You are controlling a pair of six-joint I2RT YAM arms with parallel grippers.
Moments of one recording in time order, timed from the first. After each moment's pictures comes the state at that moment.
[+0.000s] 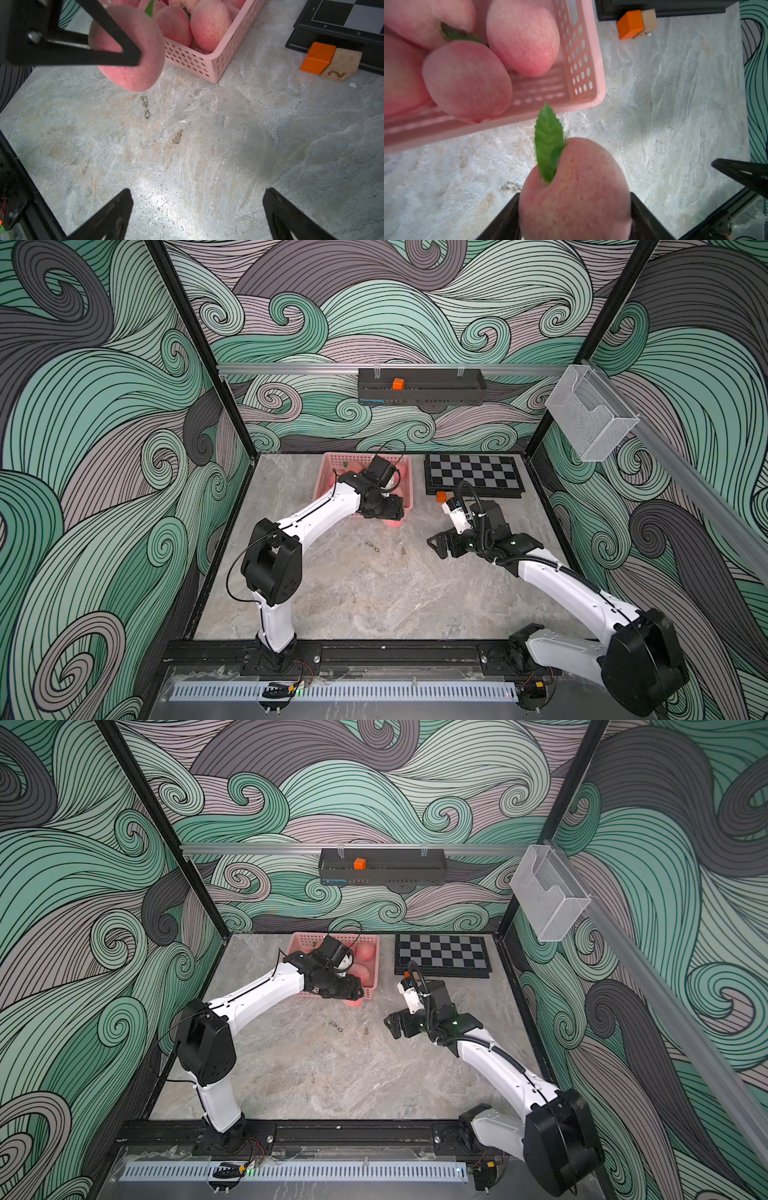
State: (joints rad) left arm -0.59 1.85 1.64 -0.85 0.12 -0.40; right arm 0.43 1.18 0.77 -0.40 -0.25 0.11
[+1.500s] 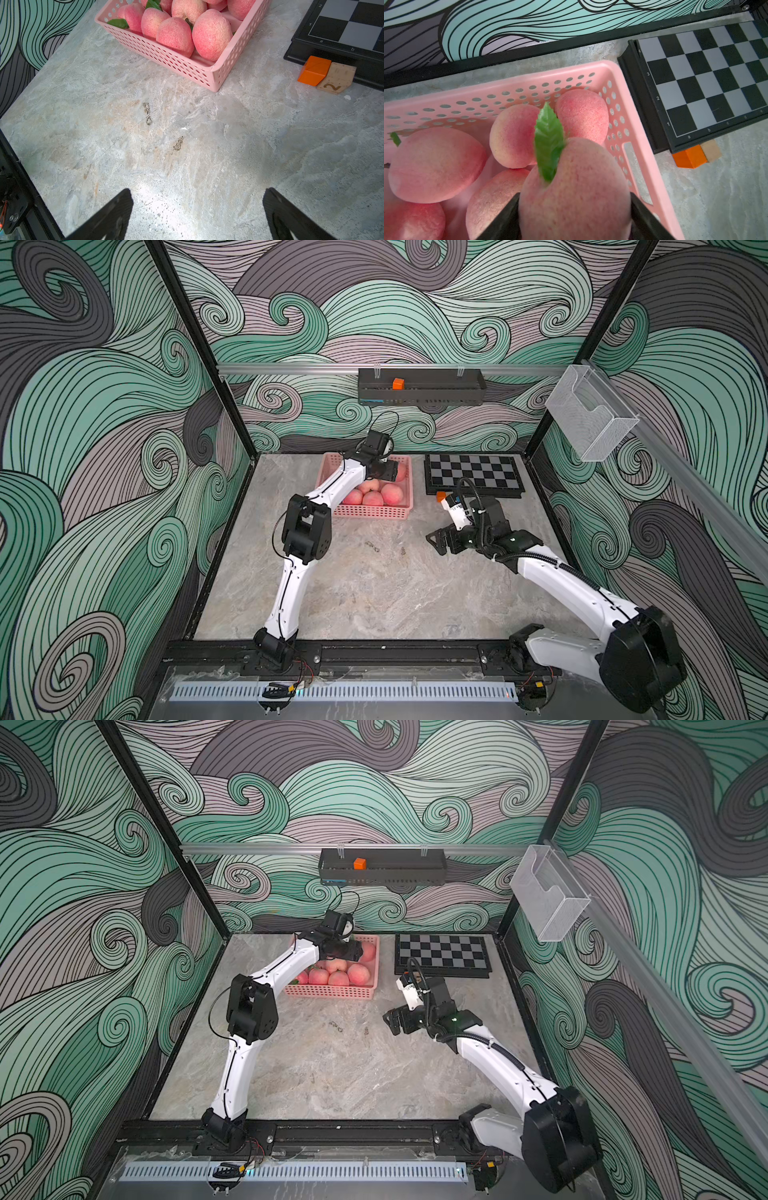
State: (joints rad) left arm -0.45 2.33 2.15 -0.66 0.02 -0.16; right arm 0.42 1.20 0.80 -0.40 -0.25 0.09
